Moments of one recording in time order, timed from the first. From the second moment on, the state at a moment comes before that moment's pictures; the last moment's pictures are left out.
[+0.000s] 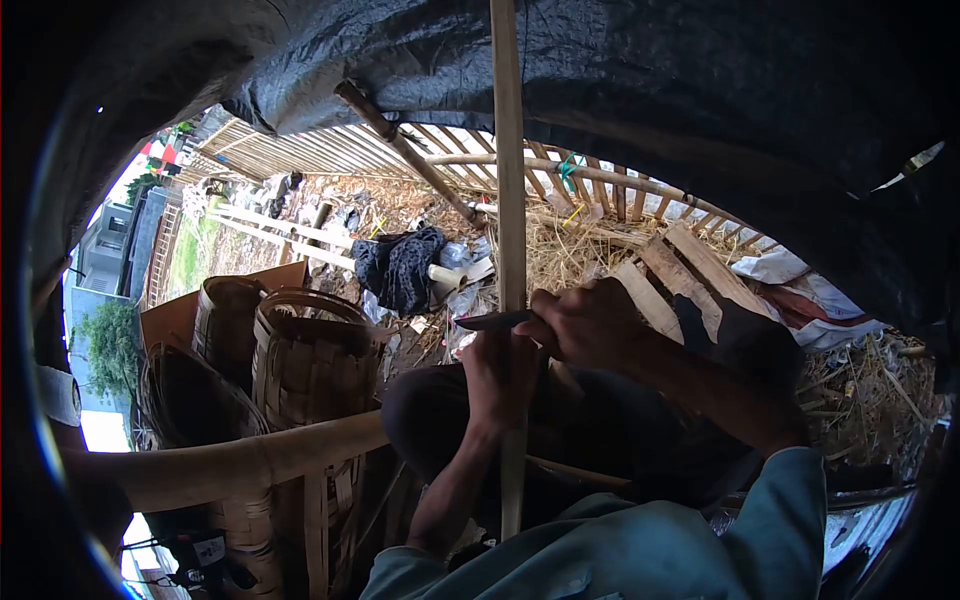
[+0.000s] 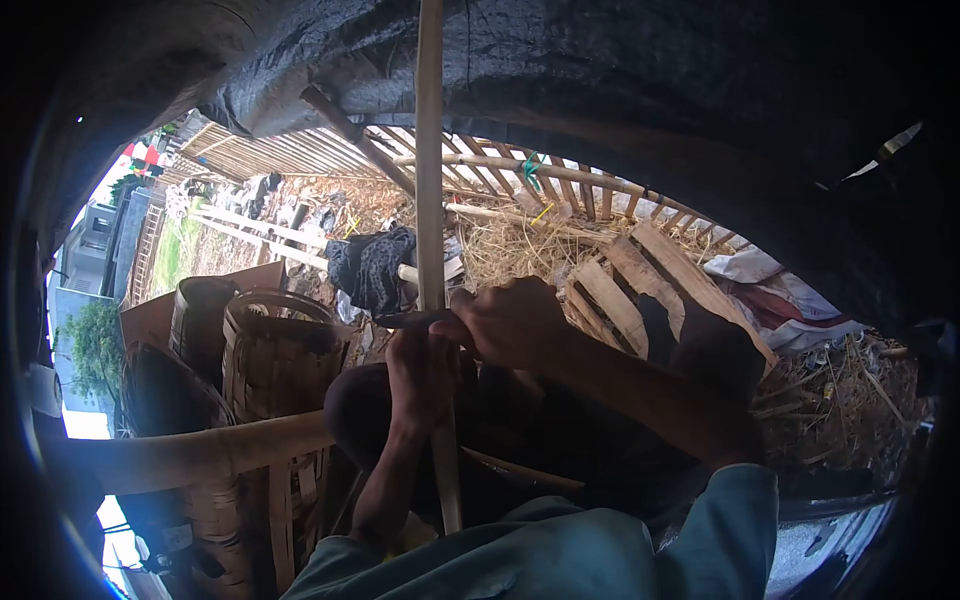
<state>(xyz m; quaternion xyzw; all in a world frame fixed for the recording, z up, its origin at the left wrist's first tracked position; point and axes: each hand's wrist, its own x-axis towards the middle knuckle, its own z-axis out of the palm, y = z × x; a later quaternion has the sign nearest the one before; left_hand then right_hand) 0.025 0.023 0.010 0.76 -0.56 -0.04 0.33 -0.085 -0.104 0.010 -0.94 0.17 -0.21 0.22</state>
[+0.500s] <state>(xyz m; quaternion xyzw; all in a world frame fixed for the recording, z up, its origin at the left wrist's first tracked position) 0.012 0.019 0.042 0.62 -0.17 -0.46 0.61 -0.075 -0.128 0.020 -0.92 0.15 -0.27 0.23</state>
